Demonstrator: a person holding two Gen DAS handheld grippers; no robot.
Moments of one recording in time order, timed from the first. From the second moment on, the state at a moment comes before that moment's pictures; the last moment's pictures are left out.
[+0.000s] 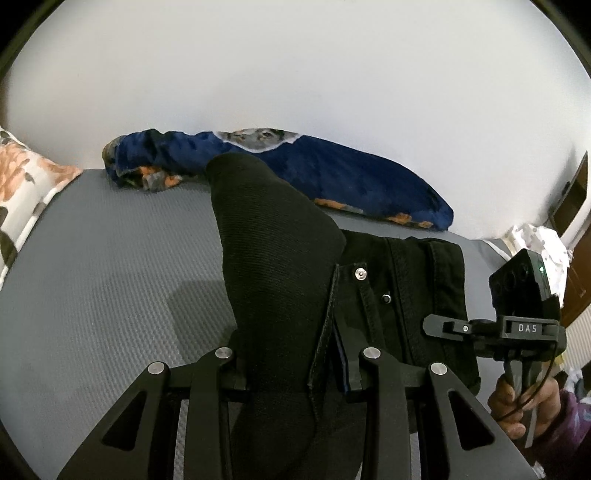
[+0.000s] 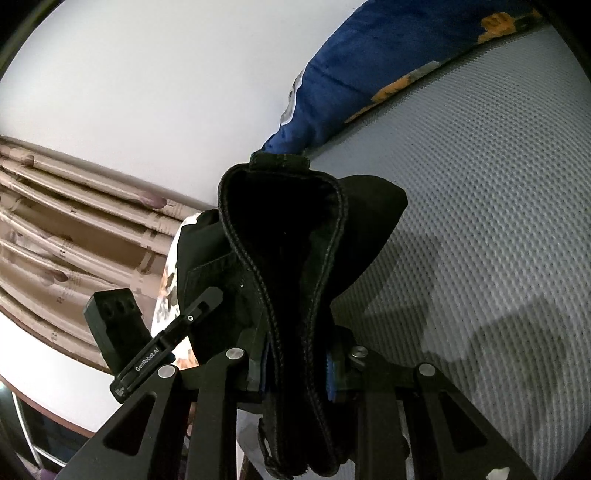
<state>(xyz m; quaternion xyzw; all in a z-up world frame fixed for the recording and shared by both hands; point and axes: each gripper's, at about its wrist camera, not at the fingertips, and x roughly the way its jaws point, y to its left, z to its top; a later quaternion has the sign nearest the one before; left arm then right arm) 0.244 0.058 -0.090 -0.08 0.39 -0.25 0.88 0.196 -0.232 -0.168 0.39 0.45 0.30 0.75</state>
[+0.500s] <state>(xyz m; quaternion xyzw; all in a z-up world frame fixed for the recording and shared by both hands) 0.289 0.073 -0.109 -0.08 0.40 -0.23 0.88 0.218 -0.222 -0.182 0.40 0.44 0.29 0.74</state>
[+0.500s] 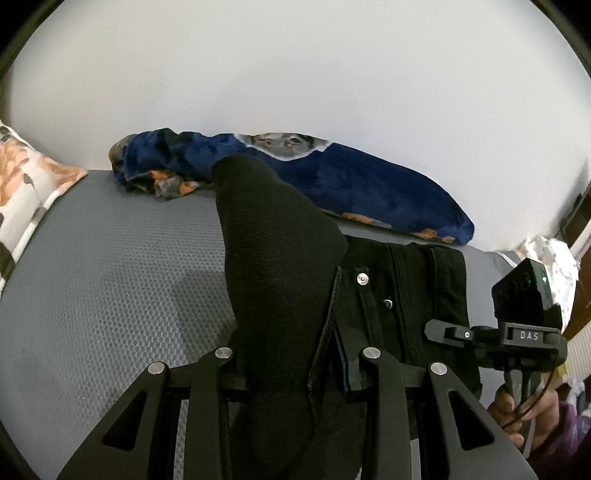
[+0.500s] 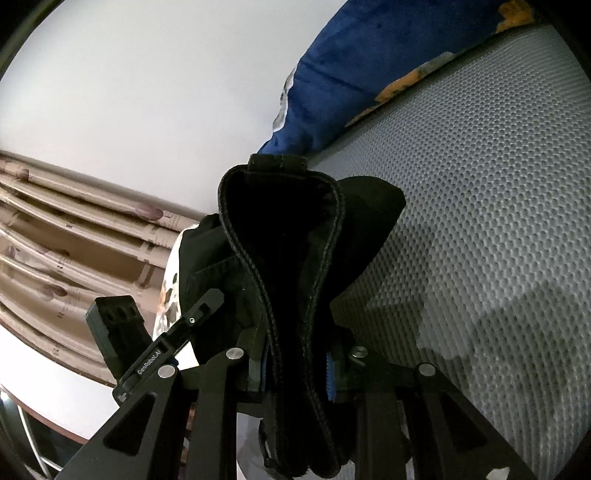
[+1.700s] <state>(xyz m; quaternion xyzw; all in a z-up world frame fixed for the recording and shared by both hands) 0.360 0.082 -0.137 -0.08 0.40 -0.21 0.89 0.249 -0.224 -0.186 0.41 0.45 0.28 0.74</state>
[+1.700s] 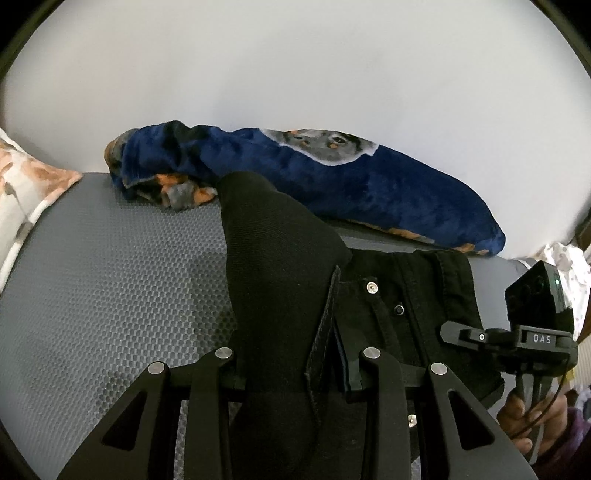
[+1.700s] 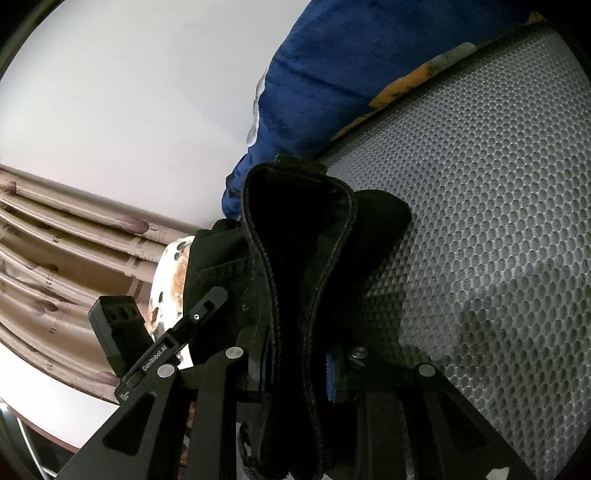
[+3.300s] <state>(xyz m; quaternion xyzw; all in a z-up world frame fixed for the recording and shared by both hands) 0.258 0.086 -0.078 0.03 0.29 0.00 0.96 0.117 -0.148 -0.058 0.11 0.31 0.05 0.94</state>
